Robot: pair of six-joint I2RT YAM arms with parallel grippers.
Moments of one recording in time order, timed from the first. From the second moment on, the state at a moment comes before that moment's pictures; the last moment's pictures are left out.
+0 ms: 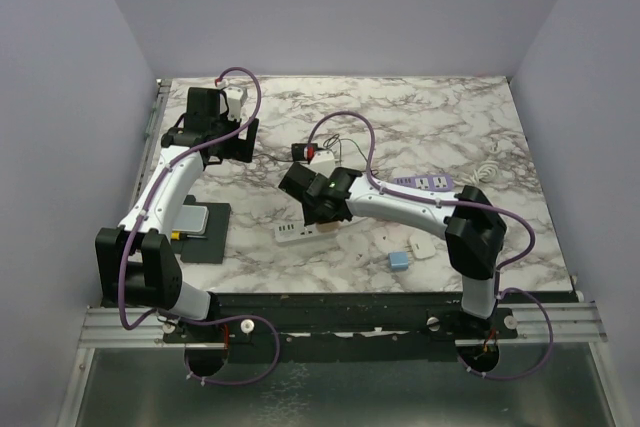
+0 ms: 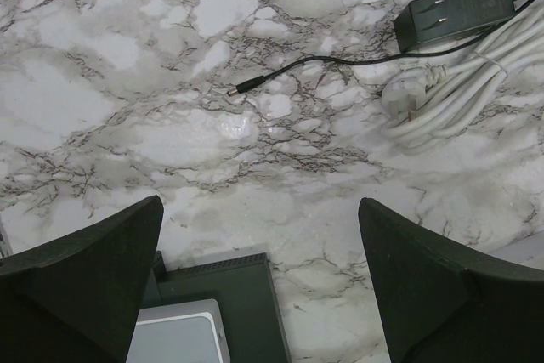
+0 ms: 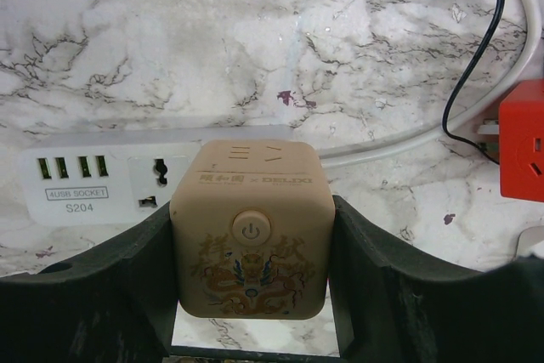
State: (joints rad) left arm -0.11 1.46 1.25 -0.58 0.09 0.12; right arm 1.06 1.91 1.55 -0.86 0.49 0.78
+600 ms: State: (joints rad) left arm -0.11 1.46 1.25 -0.58 0.09 0.12; right arm 1.09 1.91 1.53 -0.84 0.50 0.82
